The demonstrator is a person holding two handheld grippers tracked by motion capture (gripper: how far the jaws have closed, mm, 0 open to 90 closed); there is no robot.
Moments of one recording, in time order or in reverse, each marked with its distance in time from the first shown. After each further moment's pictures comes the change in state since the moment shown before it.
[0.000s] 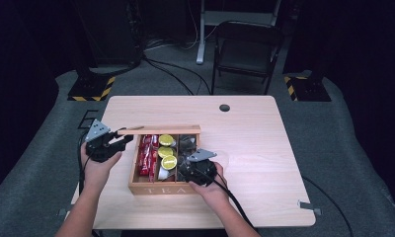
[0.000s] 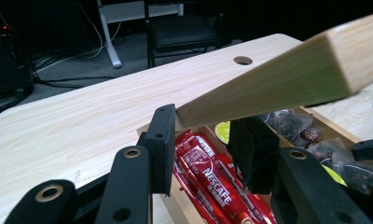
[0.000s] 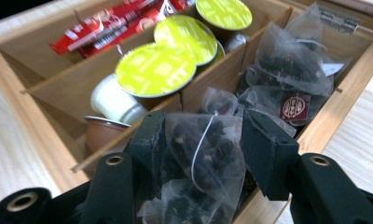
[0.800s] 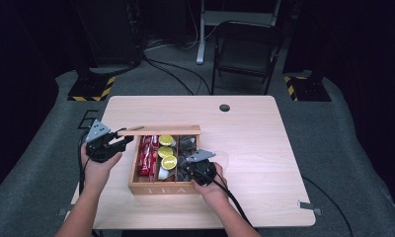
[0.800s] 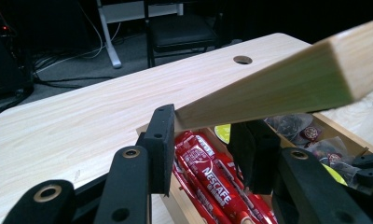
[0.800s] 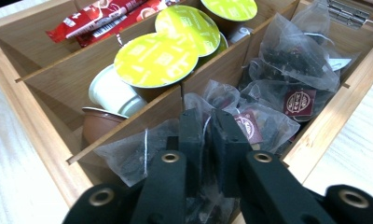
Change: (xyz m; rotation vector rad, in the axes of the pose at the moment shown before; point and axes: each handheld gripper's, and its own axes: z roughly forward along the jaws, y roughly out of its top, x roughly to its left) left arm -0.001 -0.001 0.000 -0.001 0.003 0.004; right arm -0.001 -0.001 0.001 0.014 0.008 -0.018
